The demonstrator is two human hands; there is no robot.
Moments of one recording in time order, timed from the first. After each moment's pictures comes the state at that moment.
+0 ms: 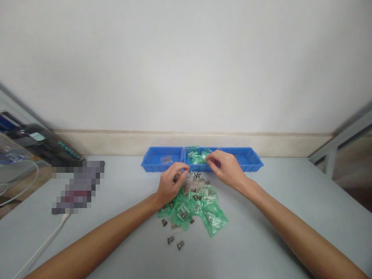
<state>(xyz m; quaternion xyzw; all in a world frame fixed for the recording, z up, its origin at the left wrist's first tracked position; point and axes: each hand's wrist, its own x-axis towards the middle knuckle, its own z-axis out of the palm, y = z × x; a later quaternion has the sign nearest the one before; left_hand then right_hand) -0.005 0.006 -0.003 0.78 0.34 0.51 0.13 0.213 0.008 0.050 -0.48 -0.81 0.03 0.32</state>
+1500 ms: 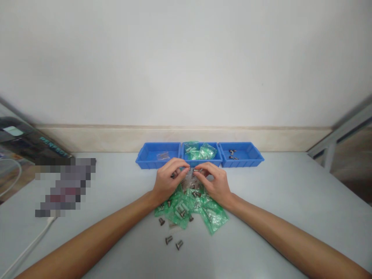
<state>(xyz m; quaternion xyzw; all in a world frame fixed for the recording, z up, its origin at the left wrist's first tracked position) -0.004 0.010 -0.002 0.80 0.31 0.51 0.09 0.176 -0.020 -0.006 -0.41 -0.73 0.13 0.53</state>
